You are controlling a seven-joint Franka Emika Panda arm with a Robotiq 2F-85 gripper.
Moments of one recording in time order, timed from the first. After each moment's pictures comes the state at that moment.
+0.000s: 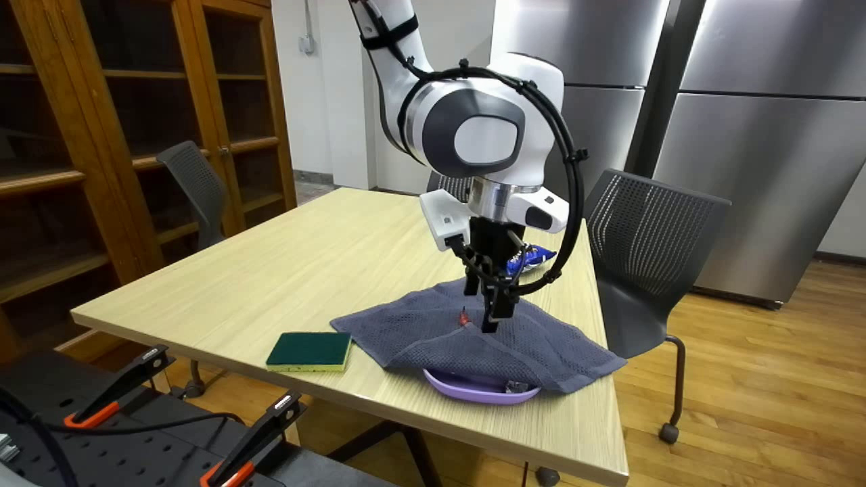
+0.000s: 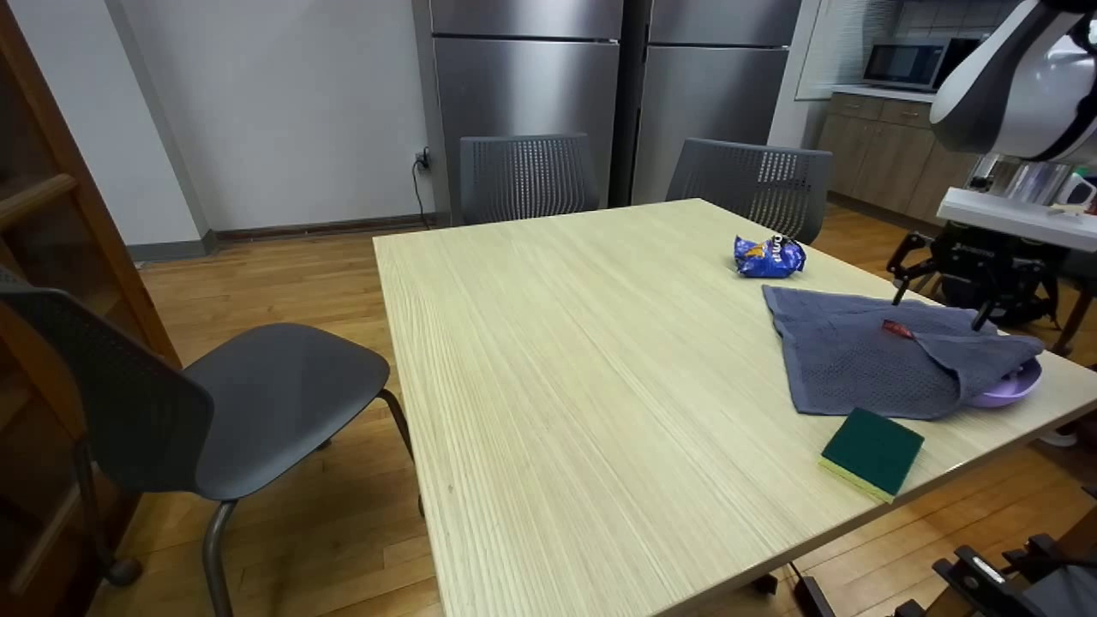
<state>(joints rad) -0.33 0.47 -0.20 -2.23 0.33 2.65 0.16</state>
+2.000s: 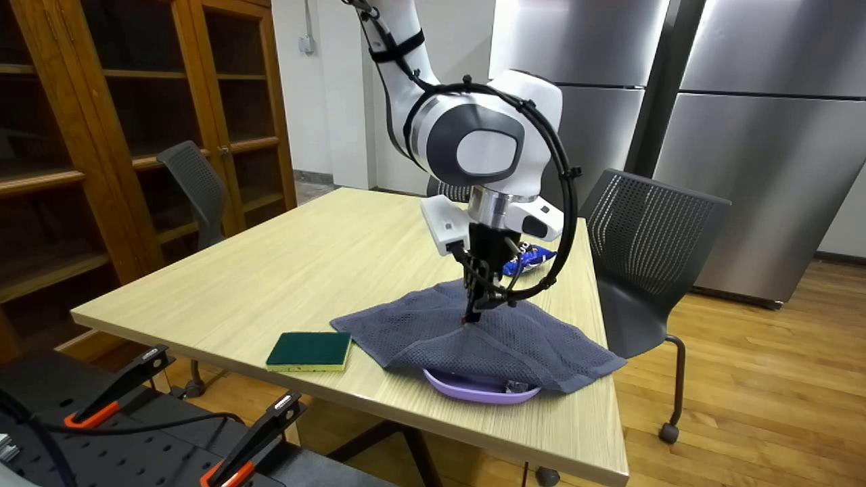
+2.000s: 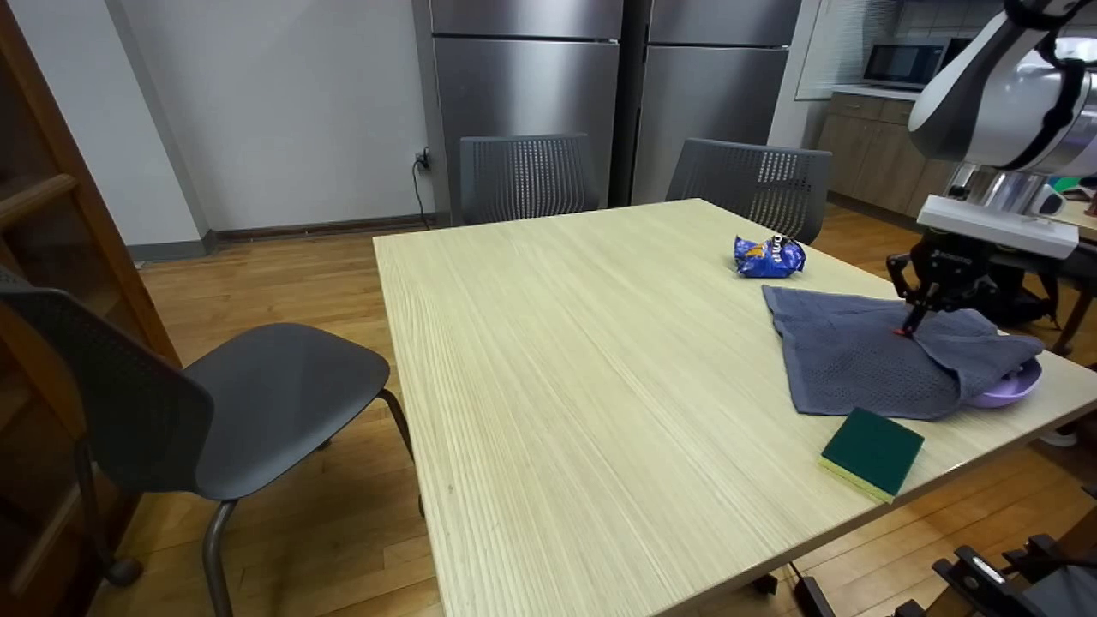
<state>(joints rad) -0.33 0.53 -0.18 -2.17 0.37 2.62 0.13</state>
